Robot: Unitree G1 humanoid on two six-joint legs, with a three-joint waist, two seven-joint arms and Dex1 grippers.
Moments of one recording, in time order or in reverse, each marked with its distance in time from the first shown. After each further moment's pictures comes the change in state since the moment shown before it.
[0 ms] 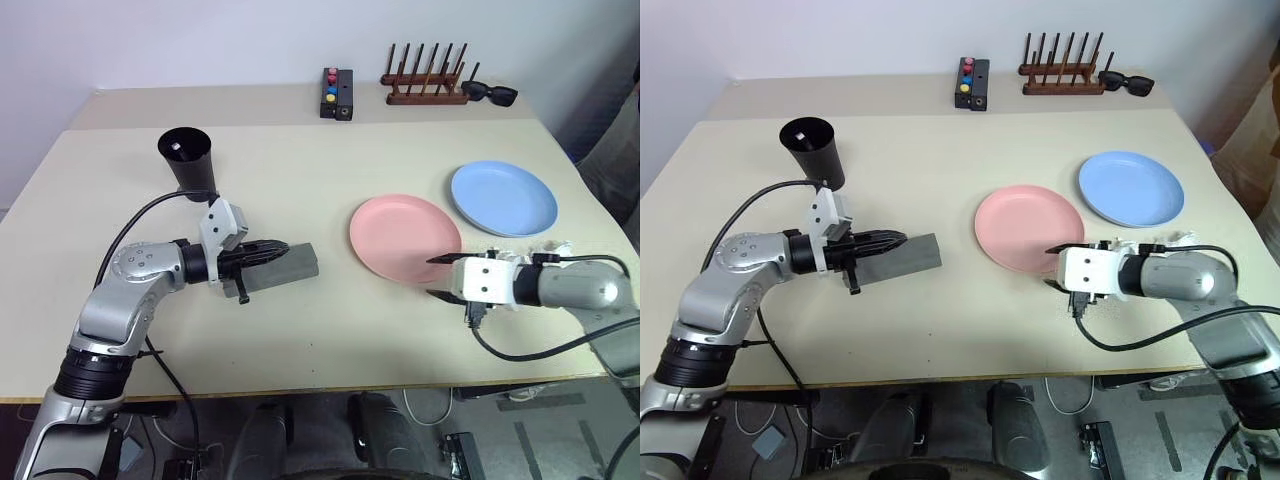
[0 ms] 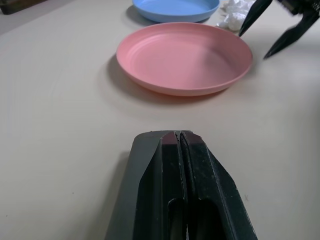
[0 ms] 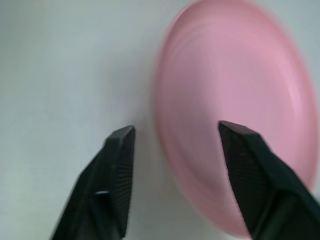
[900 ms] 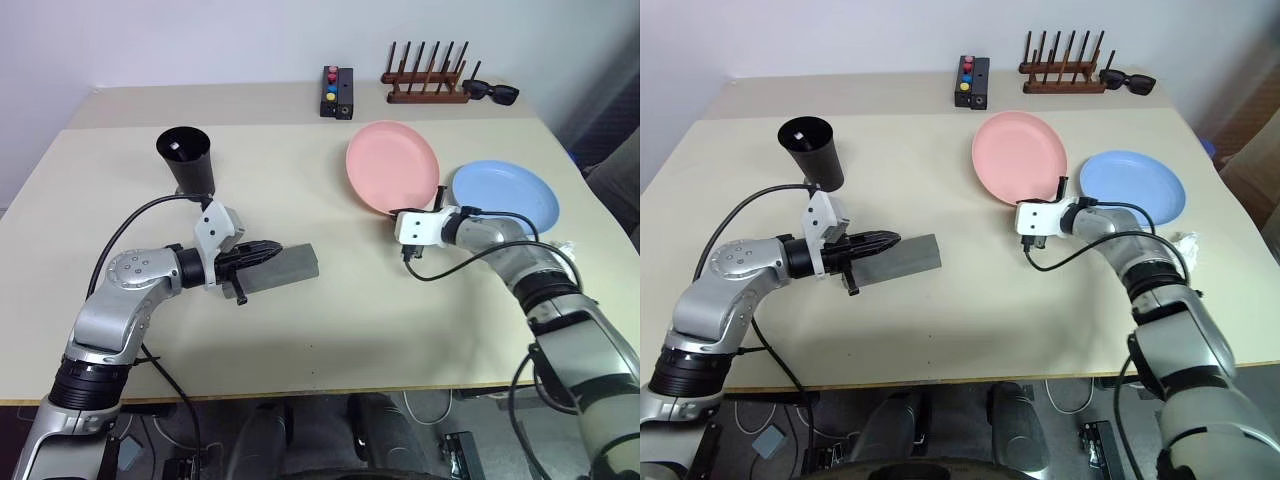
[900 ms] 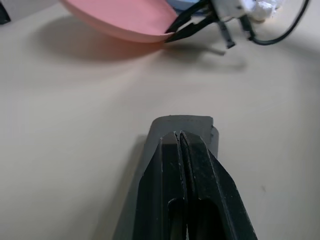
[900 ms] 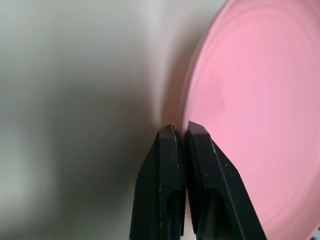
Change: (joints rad) left arm 0.044 0.006 0.026 -0.047 0.020 0.040 0.076; right arm -0.690 0.342 0.392 1.169 -0.513 -0.714 -0.514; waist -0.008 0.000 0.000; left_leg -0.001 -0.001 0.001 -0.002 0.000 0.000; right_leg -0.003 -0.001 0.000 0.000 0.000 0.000
